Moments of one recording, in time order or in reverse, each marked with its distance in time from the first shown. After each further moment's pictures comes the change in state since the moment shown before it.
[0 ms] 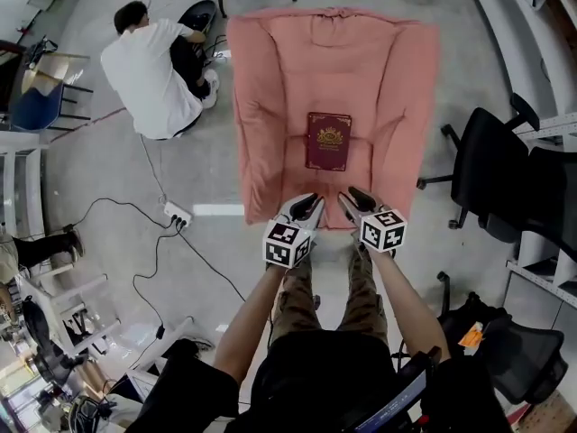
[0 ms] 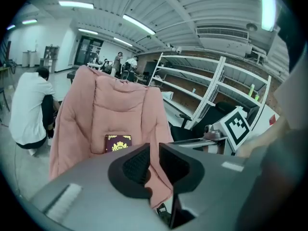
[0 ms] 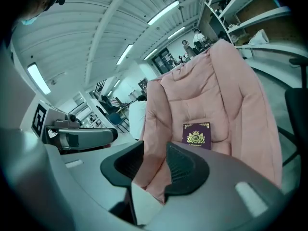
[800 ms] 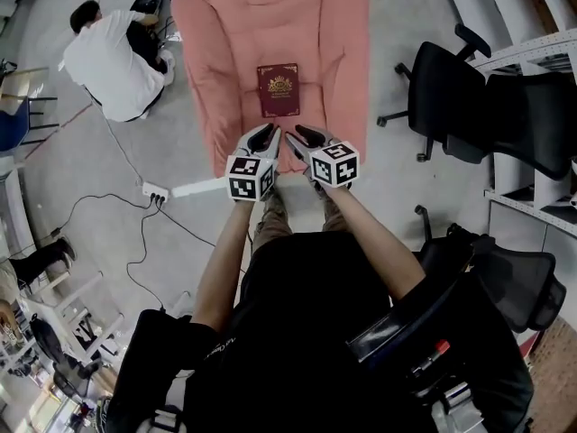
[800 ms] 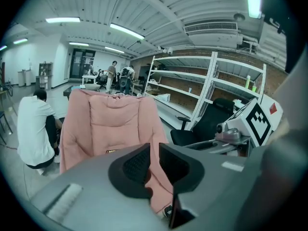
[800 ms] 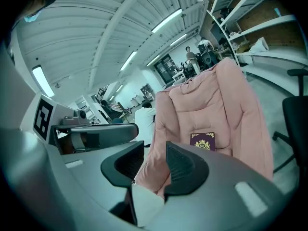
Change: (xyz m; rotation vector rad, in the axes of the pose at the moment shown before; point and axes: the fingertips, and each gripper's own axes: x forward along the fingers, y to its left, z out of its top) left arm -0.024 -0.039 0.065 0.133 -0.035 0.047; right arm -0.047 0.065 0.048 -0.013 -0.072 0.023
